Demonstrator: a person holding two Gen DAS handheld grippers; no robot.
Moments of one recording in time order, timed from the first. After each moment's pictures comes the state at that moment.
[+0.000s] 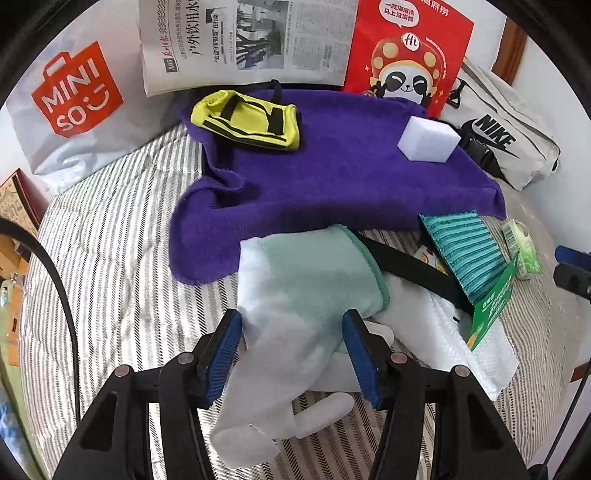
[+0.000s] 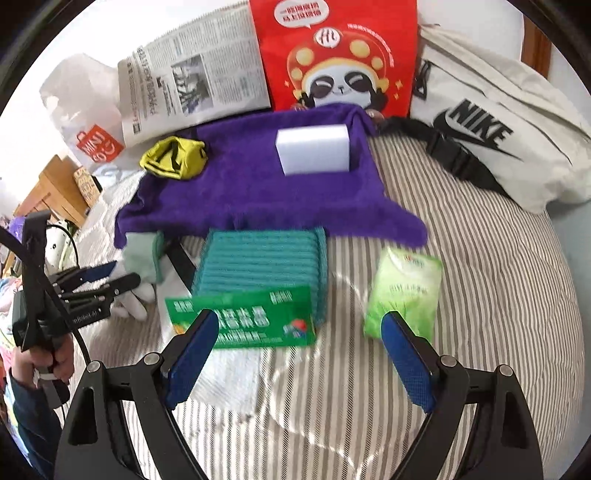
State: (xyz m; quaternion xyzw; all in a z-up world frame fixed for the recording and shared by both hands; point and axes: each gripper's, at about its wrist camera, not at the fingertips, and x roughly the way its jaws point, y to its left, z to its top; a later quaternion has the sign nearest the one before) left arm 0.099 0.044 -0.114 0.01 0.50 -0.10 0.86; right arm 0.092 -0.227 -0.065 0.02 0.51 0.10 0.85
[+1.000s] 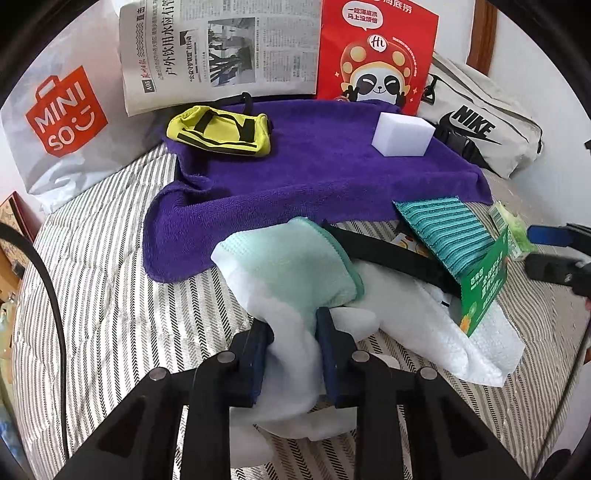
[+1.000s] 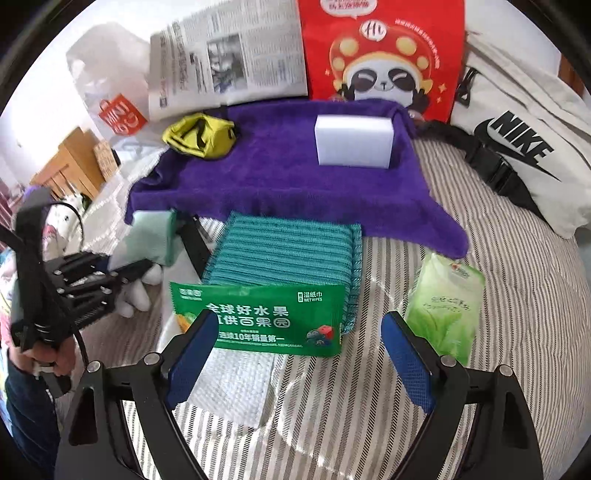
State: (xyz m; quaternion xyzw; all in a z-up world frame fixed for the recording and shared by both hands) left arm 0.081 0.030 -0.120 0.03 0.46 -0.12 0.88; right arm 0.102 -0.203 -0.089 -0.02 0.51 0.15 0.85
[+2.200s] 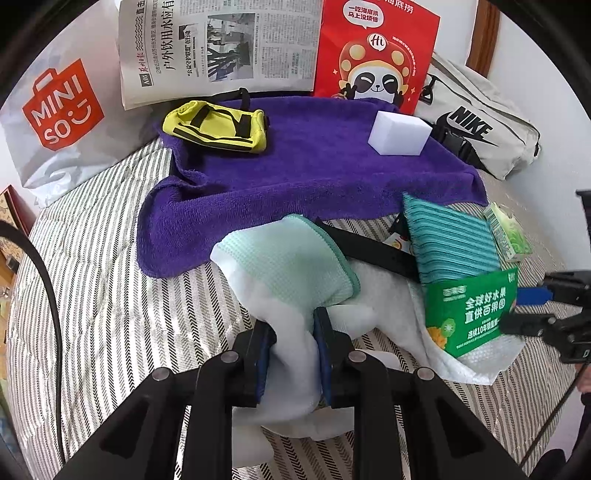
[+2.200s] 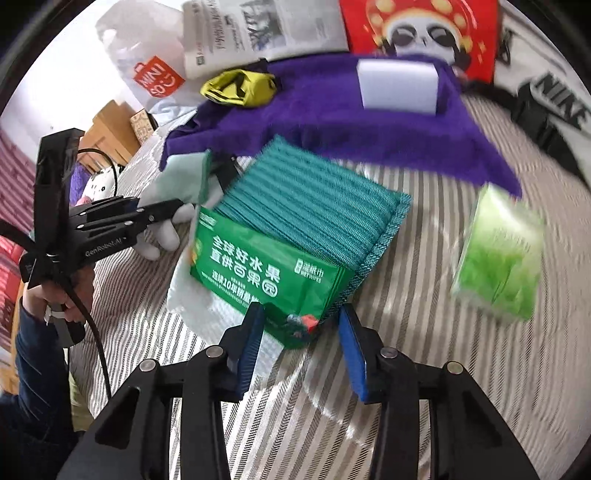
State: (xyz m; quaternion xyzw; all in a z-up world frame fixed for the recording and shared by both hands) left arm 0.081 0.031 -0.121 0.02 0.46 -0.13 0.88; right arm 0.074 -0.207 -0.122 0.01 0.54 0.24 0.81
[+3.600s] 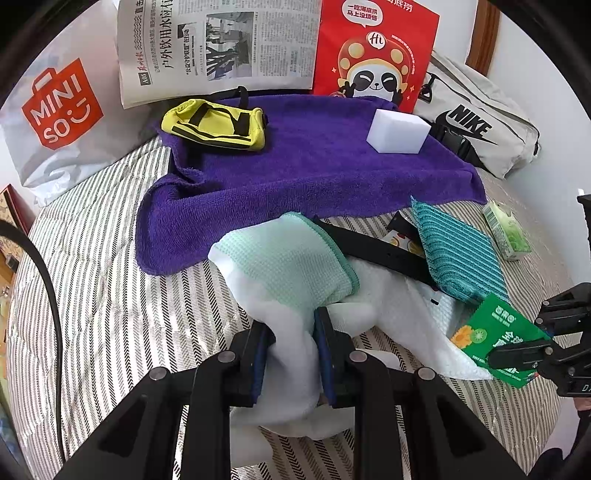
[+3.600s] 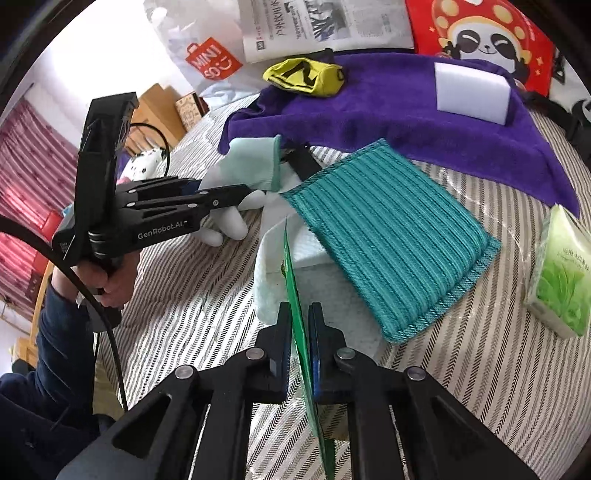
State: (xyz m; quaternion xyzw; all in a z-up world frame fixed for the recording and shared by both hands) left arm 0.079 0.030 -0.120 0.02 0.46 -0.13 0.88; right arm 0.064 -0.171 -0.120 0.01 0.54 0.32 0.78
